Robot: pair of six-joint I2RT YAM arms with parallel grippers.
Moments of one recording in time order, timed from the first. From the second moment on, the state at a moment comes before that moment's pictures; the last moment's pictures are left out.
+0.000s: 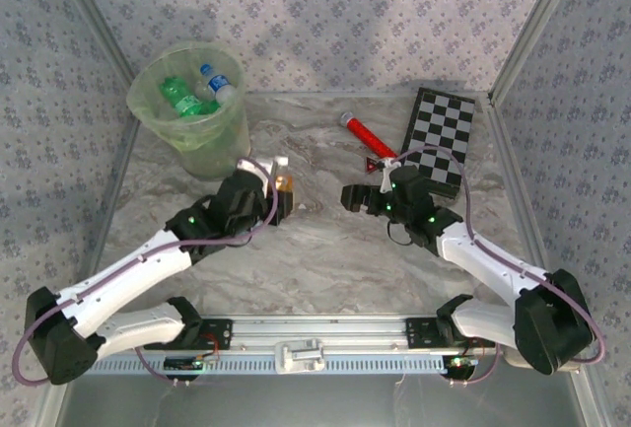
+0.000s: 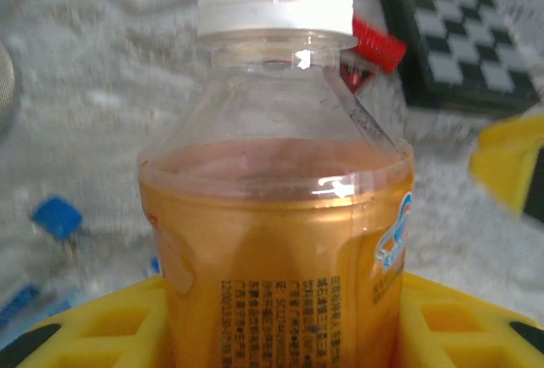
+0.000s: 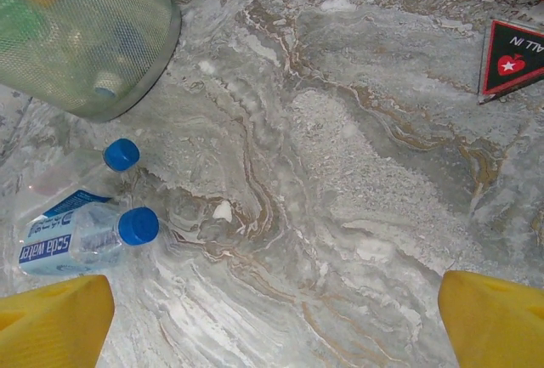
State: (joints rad) left arm -0.82 1.06 0.92 -0.43 -0.21 -0.45; right arm 0.53 1.15 0.65 -0.07 -0.13 0.52
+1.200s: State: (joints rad) left arm -0.27 1.92 2.30 -1.06 -0.32 -0.07; right arm 0.53 1.19 0.69 -0.12 -0.12 0.51
